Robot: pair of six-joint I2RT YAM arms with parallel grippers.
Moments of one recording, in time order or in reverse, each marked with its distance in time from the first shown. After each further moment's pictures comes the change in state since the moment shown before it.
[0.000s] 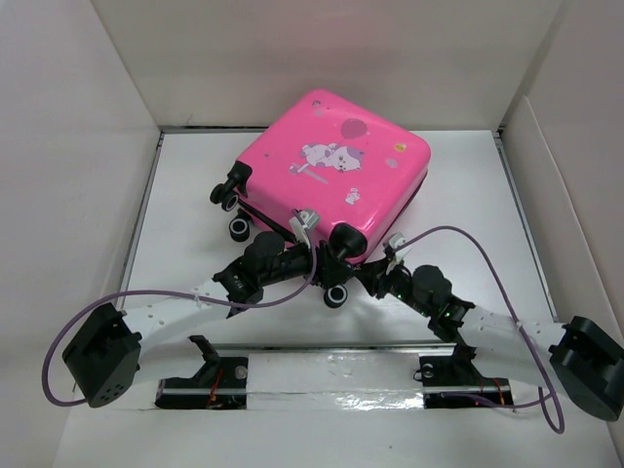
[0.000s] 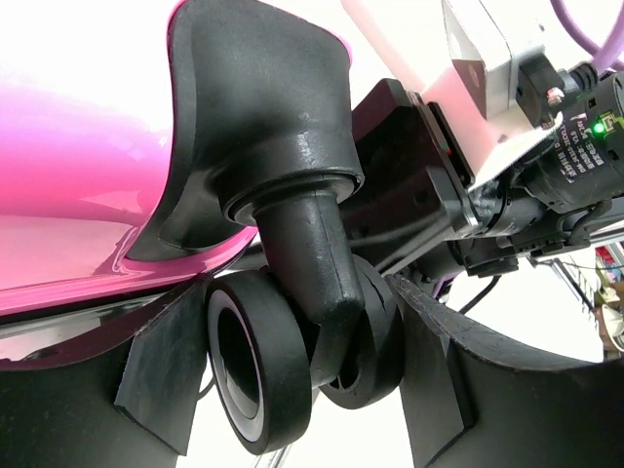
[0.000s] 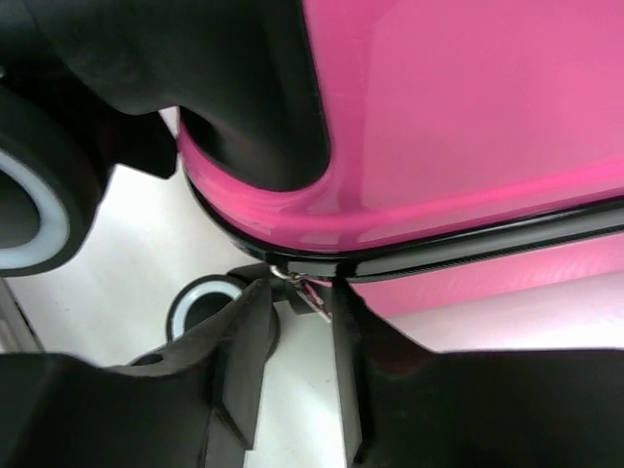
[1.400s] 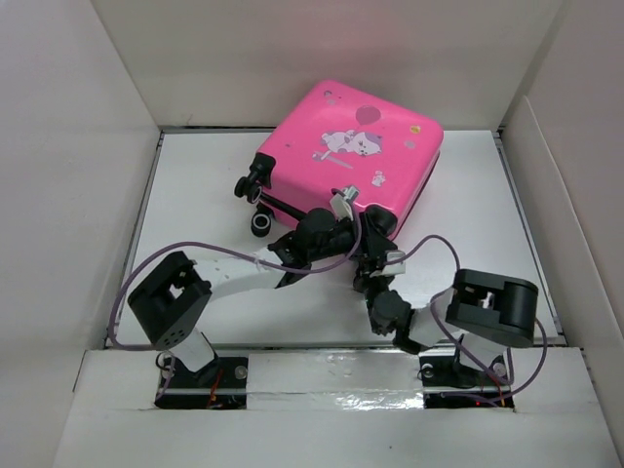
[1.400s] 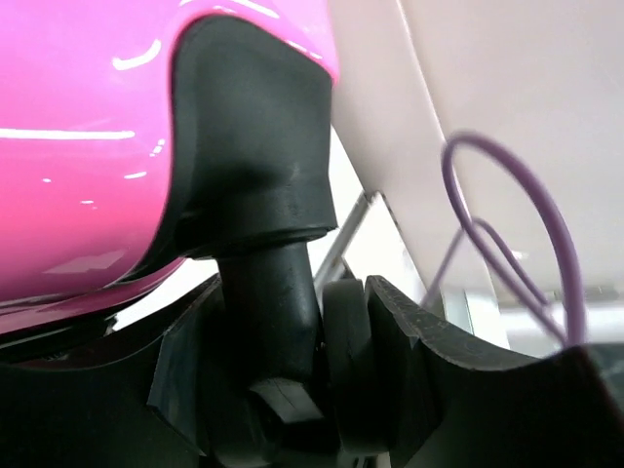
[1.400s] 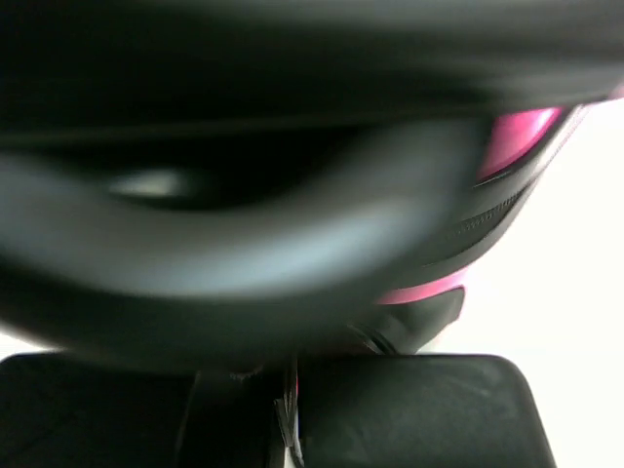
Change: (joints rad) left arm -0.057 0.412 0.317 0.129 -0.021 -0.303; right arm 0.354 0.587 0.041 0.708 0.942 0.056
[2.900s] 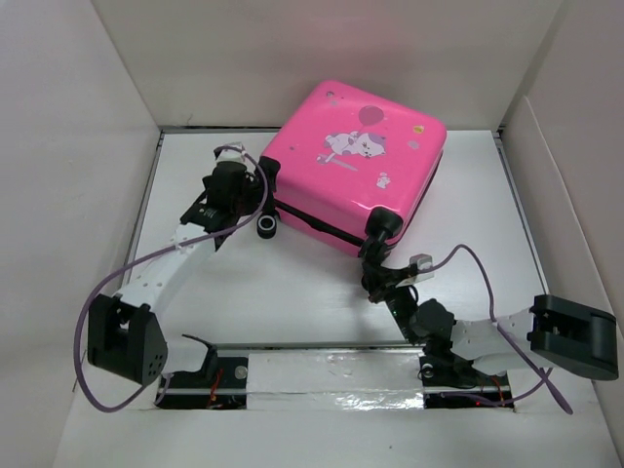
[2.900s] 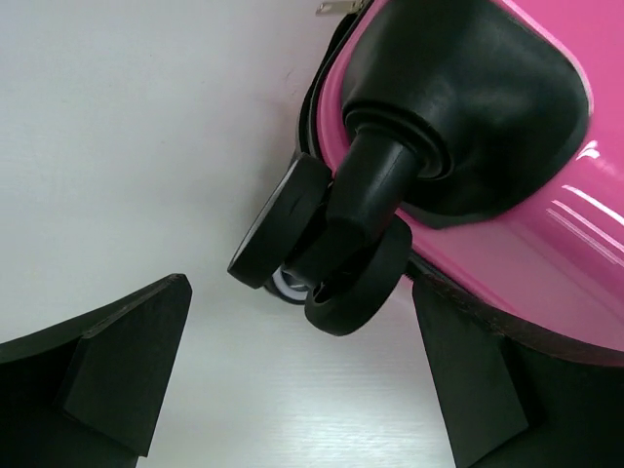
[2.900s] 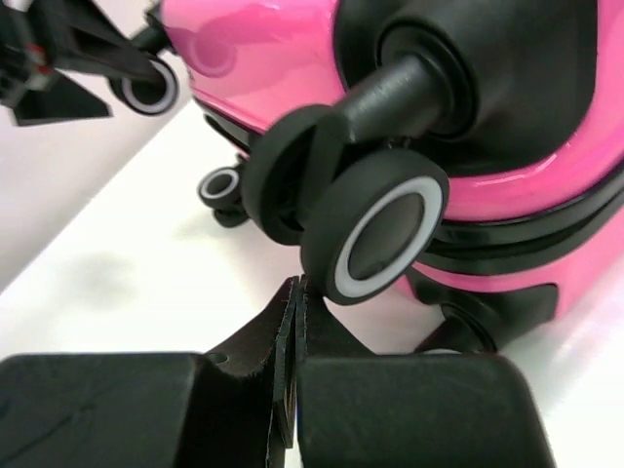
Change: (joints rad) left arm 0.550 -0.274 0.120 -0.784 -0.531 0.485; right arm 0.033 -0.415 -0.153 -0.106 -0.126 0.029
